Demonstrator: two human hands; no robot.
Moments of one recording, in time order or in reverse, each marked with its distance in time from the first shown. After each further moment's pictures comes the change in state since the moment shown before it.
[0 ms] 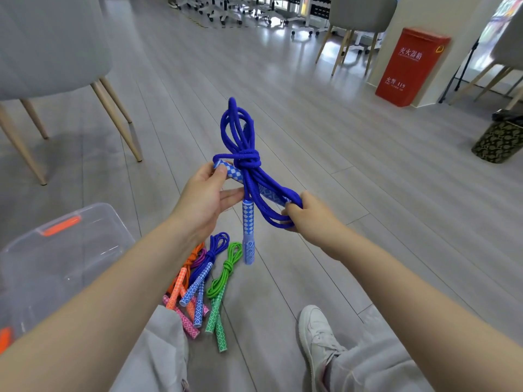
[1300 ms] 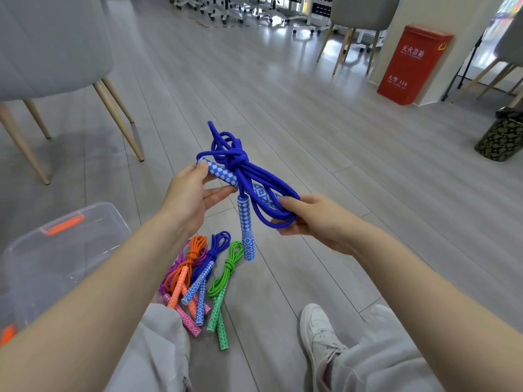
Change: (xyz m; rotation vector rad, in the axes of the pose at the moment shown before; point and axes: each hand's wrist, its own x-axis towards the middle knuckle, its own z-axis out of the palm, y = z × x) left_hand 0.003 0.009 -0.017 -0.013 0.140 -0.046; right_hand -0.015 -0.012 -0.015 0.346 -0.305 0.020
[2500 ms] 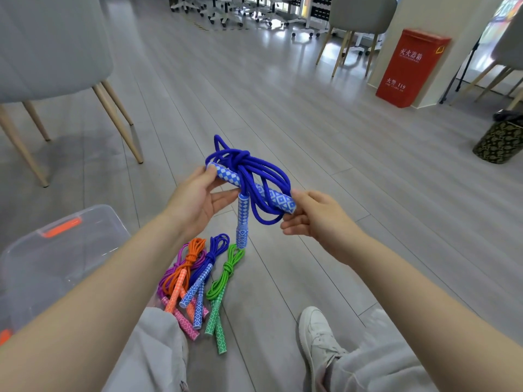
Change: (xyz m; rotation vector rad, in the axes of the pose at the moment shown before) left_hand 0.013 -0.011 0.000 -0.078 -0.207 -0.057; right_hand -0.003 0.002 0.002 0.178 0.213 -0.066
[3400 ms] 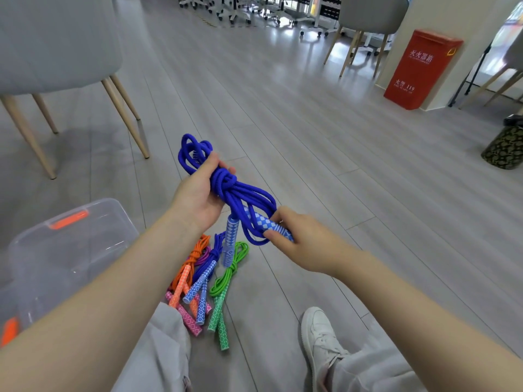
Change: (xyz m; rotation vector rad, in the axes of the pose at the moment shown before) left_hand 0.008 0.004 0.002 -0.330 0.203 -0.046; right_hand 0.000 0.029 0.013 -1.012 -0.236 -0.450
